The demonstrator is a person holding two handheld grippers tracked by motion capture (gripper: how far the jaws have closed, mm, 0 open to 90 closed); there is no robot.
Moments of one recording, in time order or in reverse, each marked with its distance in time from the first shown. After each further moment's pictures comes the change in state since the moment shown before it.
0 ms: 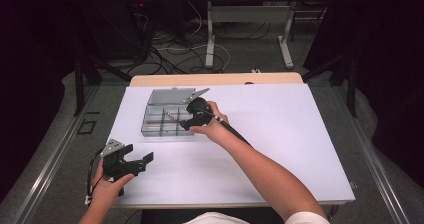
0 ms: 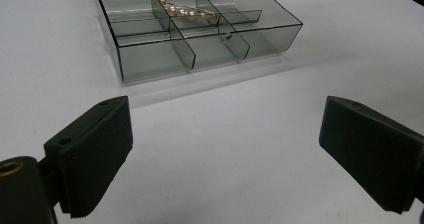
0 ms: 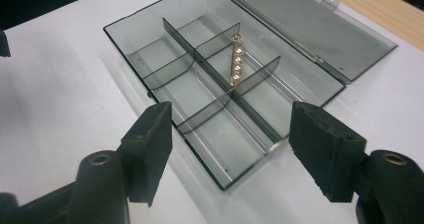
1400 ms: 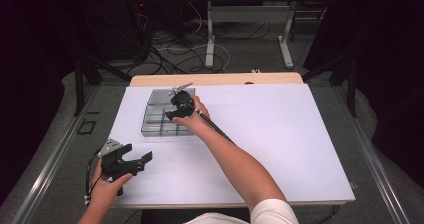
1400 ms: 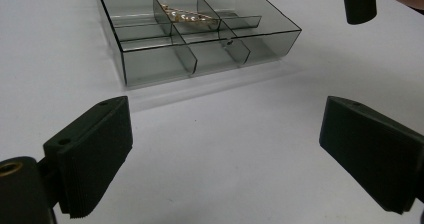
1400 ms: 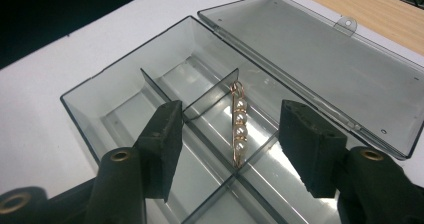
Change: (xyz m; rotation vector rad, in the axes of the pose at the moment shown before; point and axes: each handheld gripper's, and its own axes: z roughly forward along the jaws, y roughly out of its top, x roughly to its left) left arm 0.002 0.000 -0.002 -0.021 -0.004 -0.015; right arm -0.002 0.033 0.066 -0.015 -0.013 0.075
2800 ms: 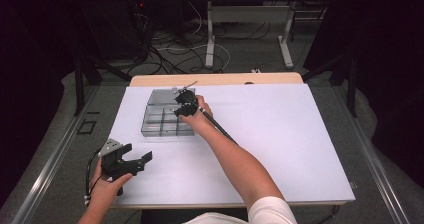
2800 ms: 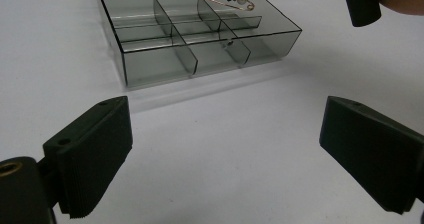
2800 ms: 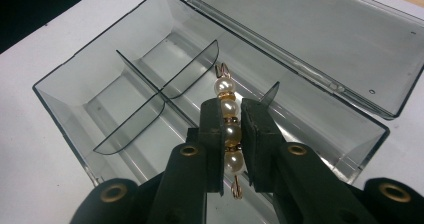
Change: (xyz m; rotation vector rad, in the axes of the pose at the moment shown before) left arm 0.000 0.000 0.000 -0.005 0.000 0.003; right arm -0.016 -0.007 0.006 0.044 0.004 0.104
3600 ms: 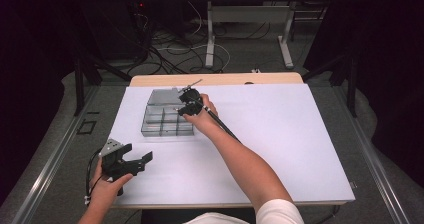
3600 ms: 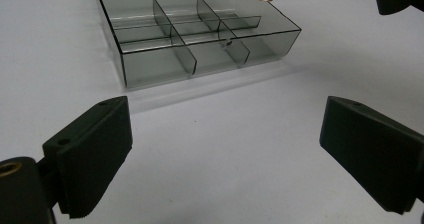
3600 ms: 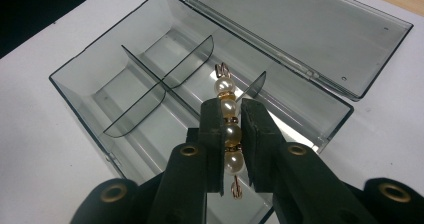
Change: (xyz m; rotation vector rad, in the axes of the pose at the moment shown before) left arm -0.002 0.000 0.000 0.002 0.005 0.008; right arm -0.003 -0.001 -0.023 0.007 -0.005 0.006
